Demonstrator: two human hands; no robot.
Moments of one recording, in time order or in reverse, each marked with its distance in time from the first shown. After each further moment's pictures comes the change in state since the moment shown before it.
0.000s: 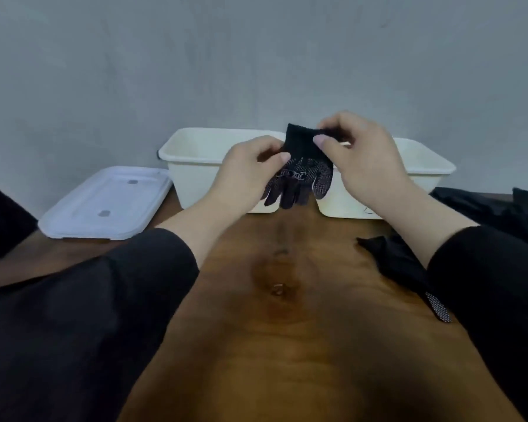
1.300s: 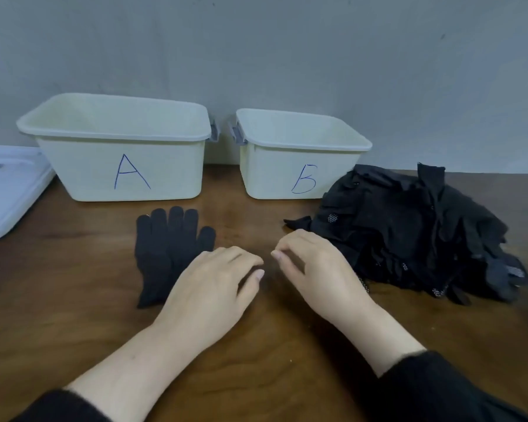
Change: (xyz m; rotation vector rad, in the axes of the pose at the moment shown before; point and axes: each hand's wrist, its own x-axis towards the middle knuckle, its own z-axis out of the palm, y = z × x) left_hand -0.123 -0.048 0.091 0.573 -0.322 0.226; right_hand -0.153 0.092 -0.007 -0.407 -0.186 0.032
